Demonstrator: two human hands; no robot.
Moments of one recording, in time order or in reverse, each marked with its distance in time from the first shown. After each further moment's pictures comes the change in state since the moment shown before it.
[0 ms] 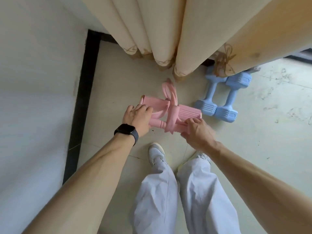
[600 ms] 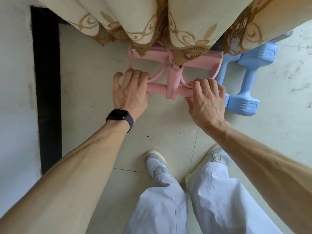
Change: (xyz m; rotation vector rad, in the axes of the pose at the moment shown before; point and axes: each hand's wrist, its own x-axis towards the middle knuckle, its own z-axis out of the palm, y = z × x) left_hand 0.134 -0.009 0.073 0.090 0.673 0.118; right_hand 0.122 0.044 0.055 -0.116 0.661 0.003
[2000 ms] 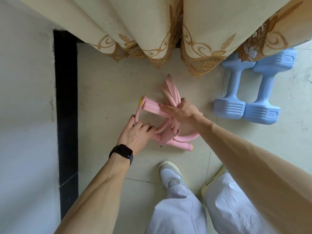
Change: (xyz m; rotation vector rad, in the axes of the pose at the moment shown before) left_hand -0.085 -0.030 0.019 0.104 -0.449 0.405; right_hand 0.048 -0.069 0.025 0.670 -0.836 0.583
